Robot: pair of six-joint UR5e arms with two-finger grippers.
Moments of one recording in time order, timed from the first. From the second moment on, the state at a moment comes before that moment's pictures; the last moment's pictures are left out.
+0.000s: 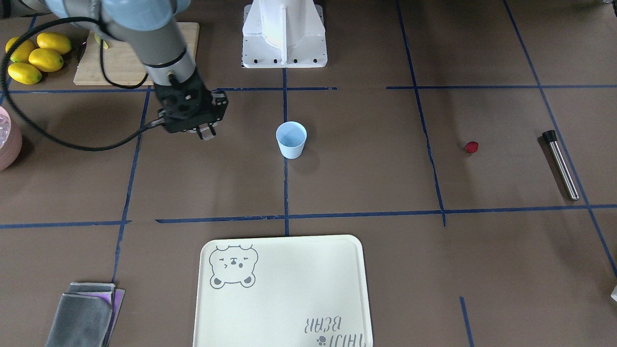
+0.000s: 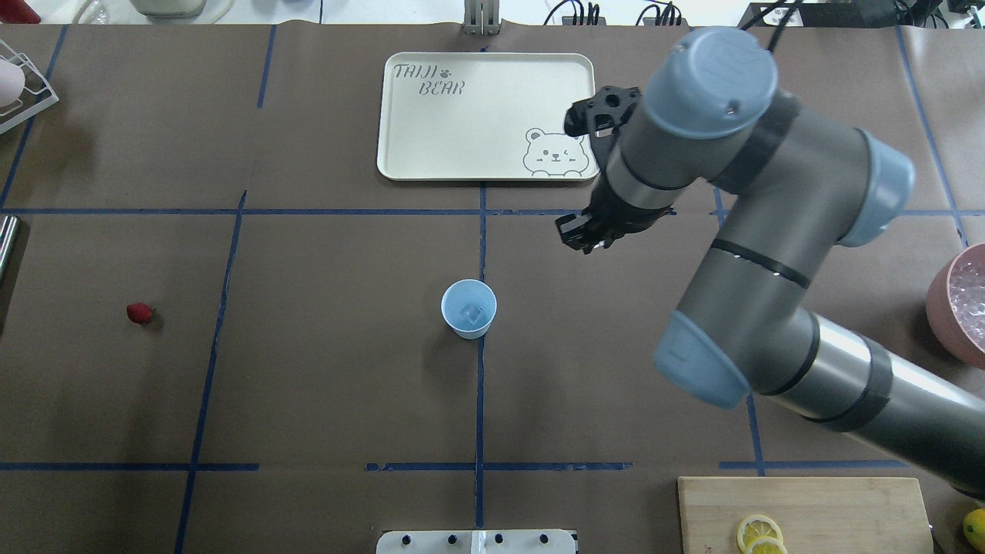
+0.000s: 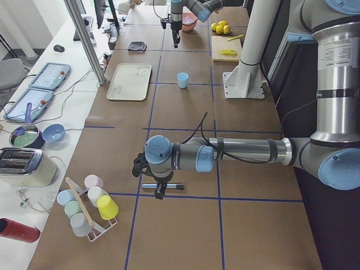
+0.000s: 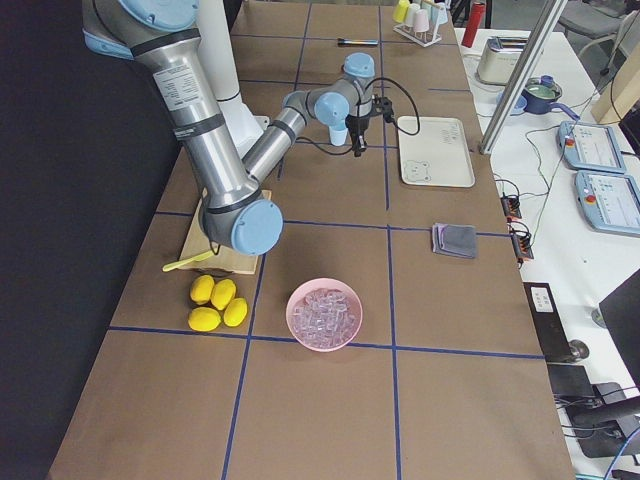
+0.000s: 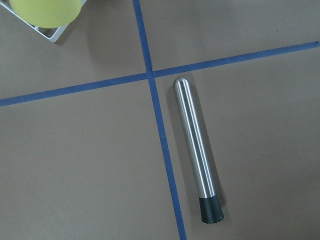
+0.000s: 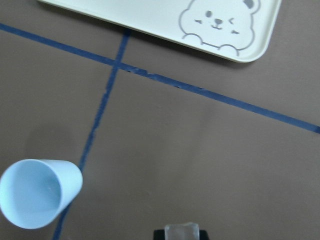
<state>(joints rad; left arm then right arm) -1.56 -1.47 -1.67 -1.62 -2.43 0.15 0.66 -0.92 1.90 -1.79 1.97 0.78</state>
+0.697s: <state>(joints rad) -1.56 -1.47 -1.67 -1.62 -2.43 0.15 0.44 -0.68 1.63 -1.79 1.78 1.08</state>
